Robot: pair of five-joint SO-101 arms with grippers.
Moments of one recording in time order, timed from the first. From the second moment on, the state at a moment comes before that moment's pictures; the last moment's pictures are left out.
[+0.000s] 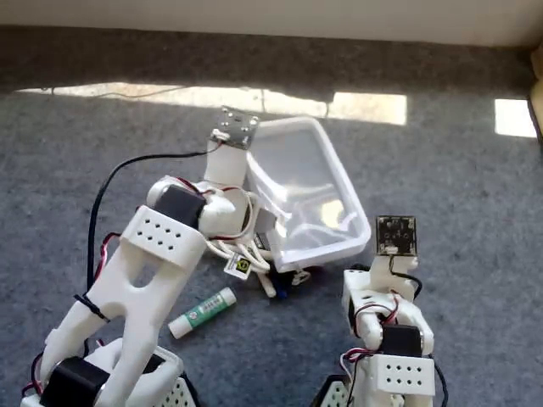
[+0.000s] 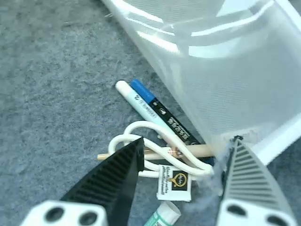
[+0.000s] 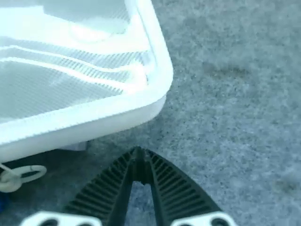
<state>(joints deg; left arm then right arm) 16.7 -24.9 32.7 65.2 13.7 2.8 -91.1 95.8 52.6 5.2</state>
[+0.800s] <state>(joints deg) -11.1 -59.5 55.4 69.1 9.2 -6.2 -91.7 72.0 73.2 0.5</state>
